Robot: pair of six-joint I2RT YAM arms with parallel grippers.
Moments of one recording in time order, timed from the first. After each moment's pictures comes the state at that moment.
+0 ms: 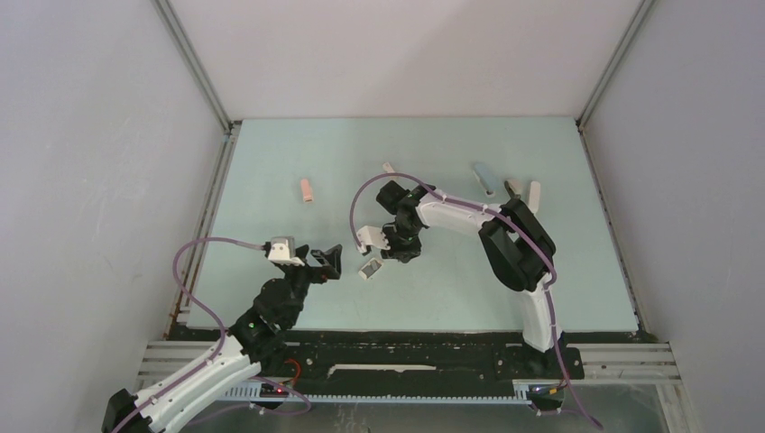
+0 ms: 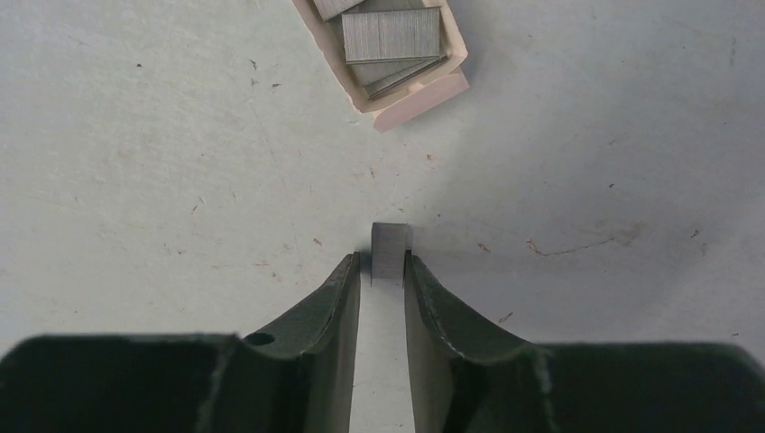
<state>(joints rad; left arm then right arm) -0.76 0.33 0.04 0.23 -0.55 -0.39 0.79 2.07 1.51 -0.84 -0.34 -1.06</state>
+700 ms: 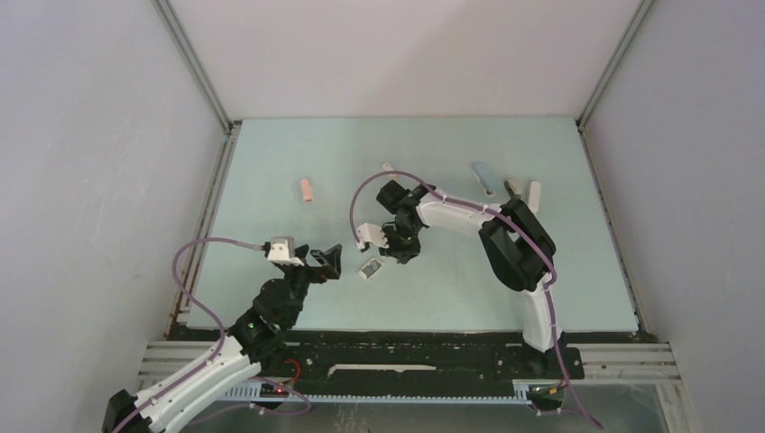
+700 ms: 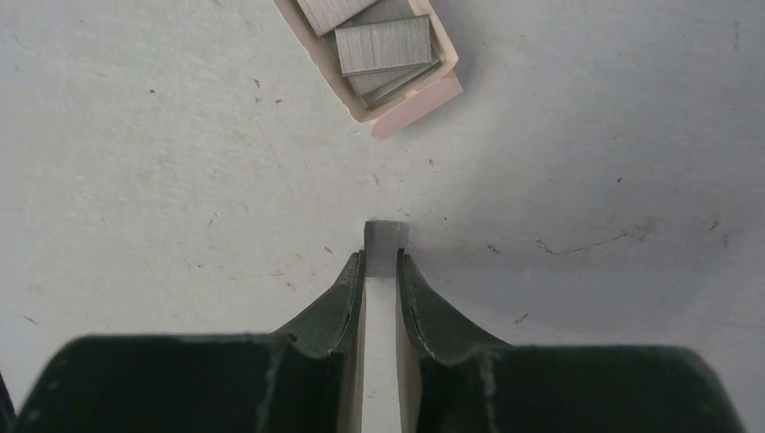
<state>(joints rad) -0.76 0.32 0.04 0.23 -0.55 -0.39 0.79 2.07 1.51 -0.83 -0.35 -0.98</state>
